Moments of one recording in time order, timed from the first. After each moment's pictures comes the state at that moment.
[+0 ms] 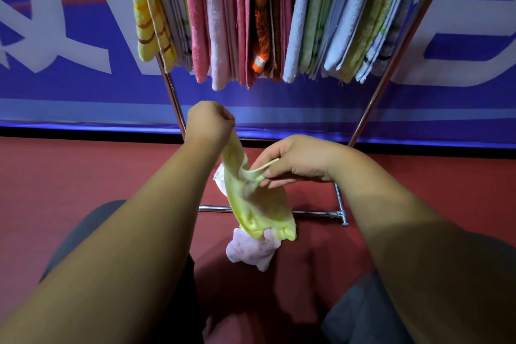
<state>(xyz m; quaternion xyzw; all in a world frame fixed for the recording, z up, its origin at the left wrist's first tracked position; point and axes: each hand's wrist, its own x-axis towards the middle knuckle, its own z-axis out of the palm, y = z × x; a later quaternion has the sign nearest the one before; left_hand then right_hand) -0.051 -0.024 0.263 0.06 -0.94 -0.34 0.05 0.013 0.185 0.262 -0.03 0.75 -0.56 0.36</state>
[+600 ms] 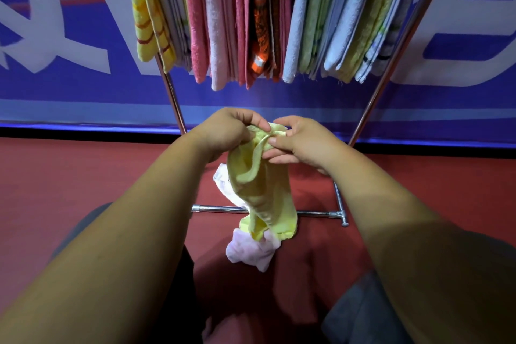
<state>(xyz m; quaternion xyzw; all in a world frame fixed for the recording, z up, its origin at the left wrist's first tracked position) -0.040 -0.015 0.269 -0.09 -0.79 -0.57 -0.22 -0.002 0.184 0.260 0.07 0.71 -0.68 0.17</state>
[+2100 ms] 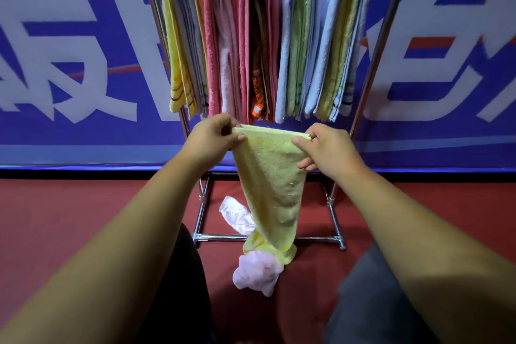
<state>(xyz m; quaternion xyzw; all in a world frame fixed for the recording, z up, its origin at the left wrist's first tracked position) 0.020 -0.051 0.361 -0.13 -0.88 -0.45 0.06 0.067 0.216 0.347 0.04 0.87 -0.48 -0.10</state>
